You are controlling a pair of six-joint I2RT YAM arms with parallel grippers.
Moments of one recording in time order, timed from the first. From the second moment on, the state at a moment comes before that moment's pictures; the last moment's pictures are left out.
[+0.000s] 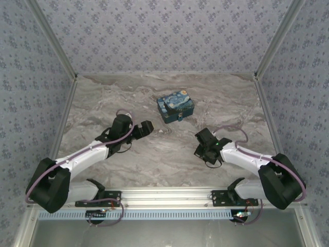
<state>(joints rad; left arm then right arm) -0.56 1.24 0.60 -0.01 0.12 -0.85 0.62 1.27 0.55 -0.50 0.08 1.11</state>
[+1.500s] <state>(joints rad) -0.58 1.23 0.81 0.31 0.74 -0.75 0.58 1.06 0.80 -0.13 -0.49 0.19</state>
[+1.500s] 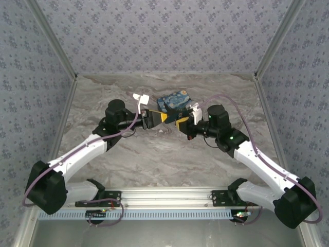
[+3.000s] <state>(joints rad) -0.62 1.30 0.89 0.31 0.69 -0.79 0.50 1.08 0.67 0.40 -0.67 0.58</state>
